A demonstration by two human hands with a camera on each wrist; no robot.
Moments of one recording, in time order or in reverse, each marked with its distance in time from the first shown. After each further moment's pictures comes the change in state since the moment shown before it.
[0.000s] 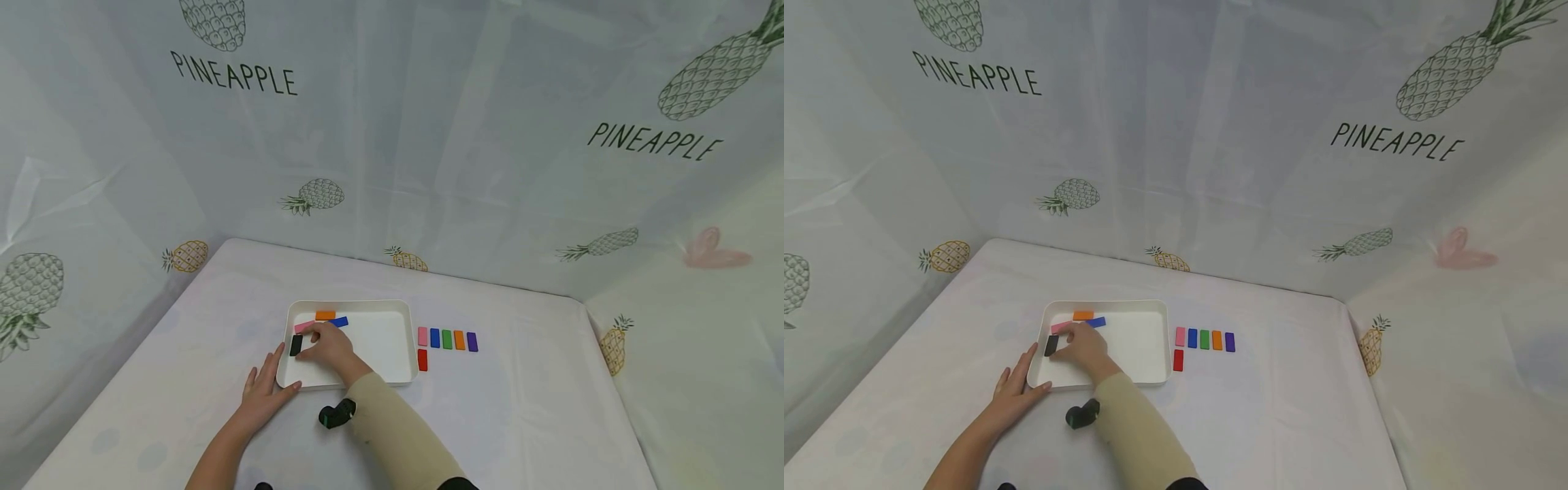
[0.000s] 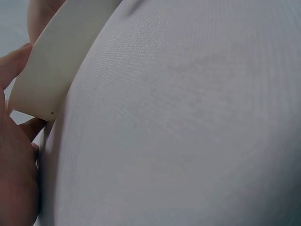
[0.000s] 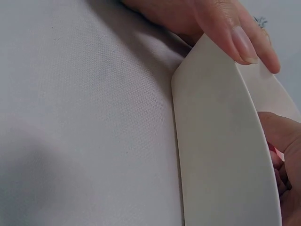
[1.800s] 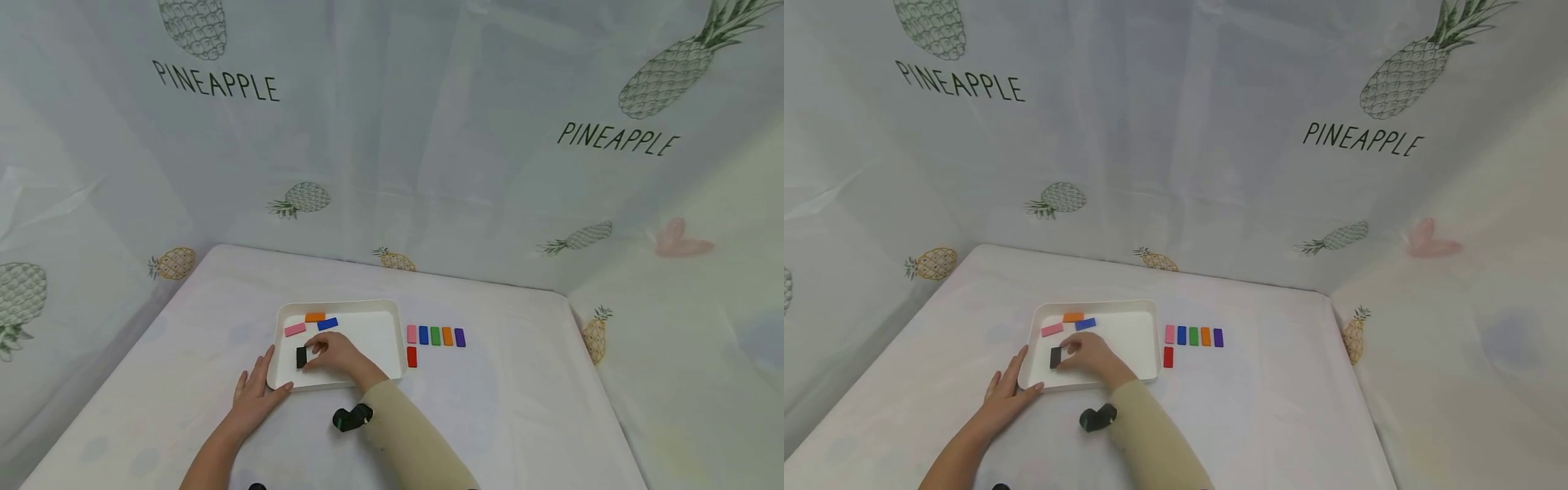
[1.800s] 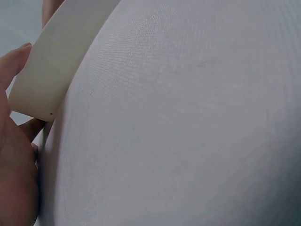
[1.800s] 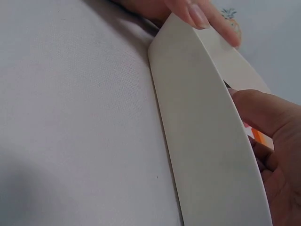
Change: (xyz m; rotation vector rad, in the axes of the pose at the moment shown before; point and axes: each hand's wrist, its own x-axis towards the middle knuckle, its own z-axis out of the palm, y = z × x) left_hand -0.001 0.004 0.001 0.022 -0.054 -0.061; right_hand -0.028 0.029 -0.027 0.194 -0.125 -0.100
